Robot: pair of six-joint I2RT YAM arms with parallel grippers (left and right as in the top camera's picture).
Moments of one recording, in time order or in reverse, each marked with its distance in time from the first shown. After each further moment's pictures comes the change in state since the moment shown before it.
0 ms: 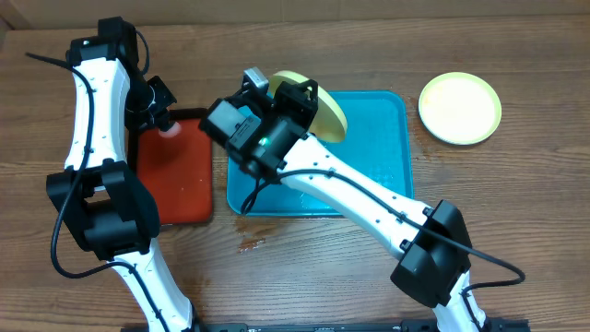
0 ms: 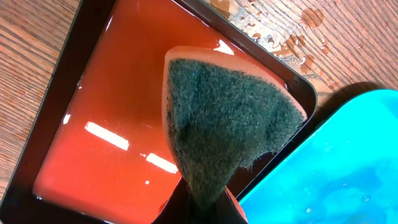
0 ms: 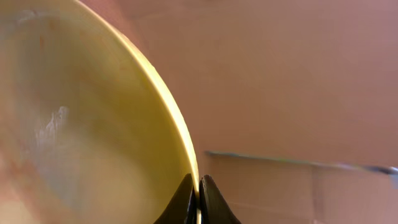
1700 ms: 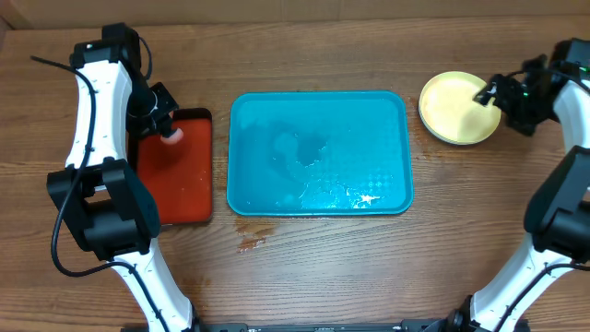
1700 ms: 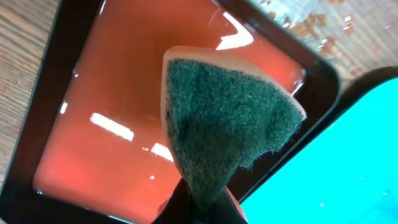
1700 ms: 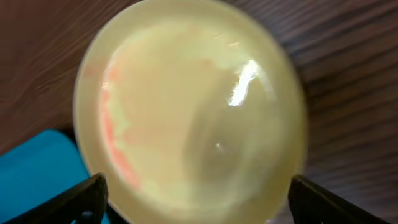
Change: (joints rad) left arm 0.000 0.000 -0.052 -0.002 0.003 0.016; right arm -1.257 0.000 -0.340 0.268 -1.544 0.387
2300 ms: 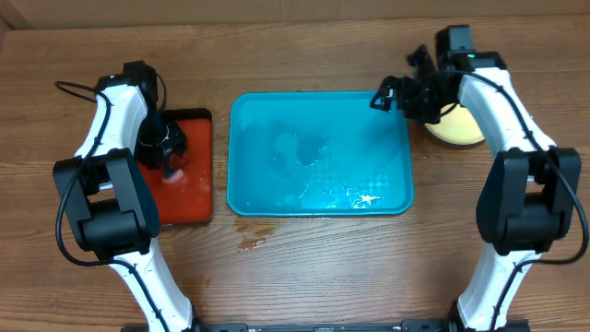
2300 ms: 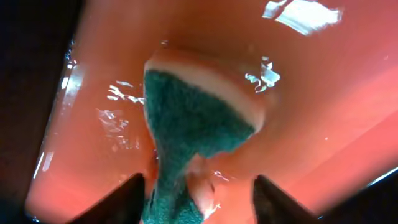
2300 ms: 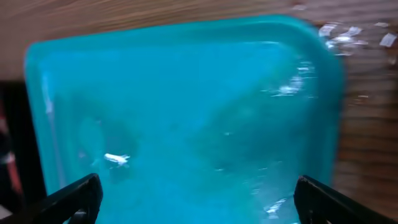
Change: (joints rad) left arm 0.000 0.000 -0.291 0.193 -0.114 -0.005; right arm 0.404 -0.037 -0.002 -0.043 -0.105 -0.012
